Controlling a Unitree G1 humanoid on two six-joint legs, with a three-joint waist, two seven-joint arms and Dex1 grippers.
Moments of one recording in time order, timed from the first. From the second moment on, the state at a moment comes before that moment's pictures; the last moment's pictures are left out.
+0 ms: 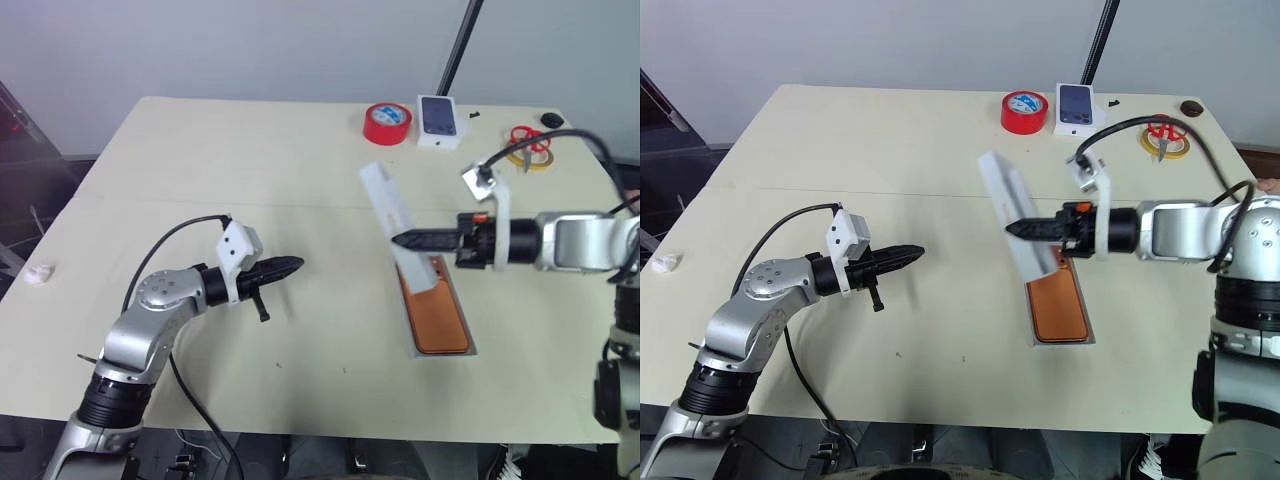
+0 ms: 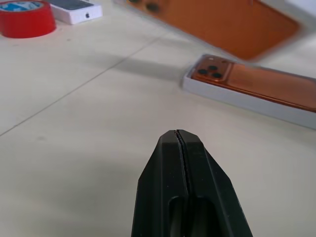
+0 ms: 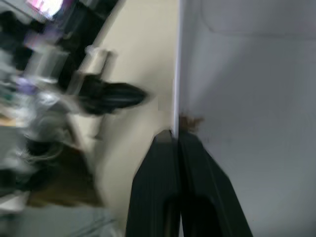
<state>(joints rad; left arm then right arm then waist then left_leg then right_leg) -0.28 0.53 -0.06 -0.26 -0.41 0.43 -0.87 -0.64 -0.84 -0.10 -0.01 1.88 1.42 0.01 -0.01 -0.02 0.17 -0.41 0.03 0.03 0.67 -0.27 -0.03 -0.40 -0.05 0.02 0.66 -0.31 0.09</state>
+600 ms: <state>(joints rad) -0.42 0.32 -0.29 -0.17 -0.34 0.44 -0.83 -0.37 -0.88 -0.06 -0.25 1.95 1.16 -0.17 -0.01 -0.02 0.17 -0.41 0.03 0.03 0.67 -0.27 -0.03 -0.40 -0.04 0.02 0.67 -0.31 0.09</state>
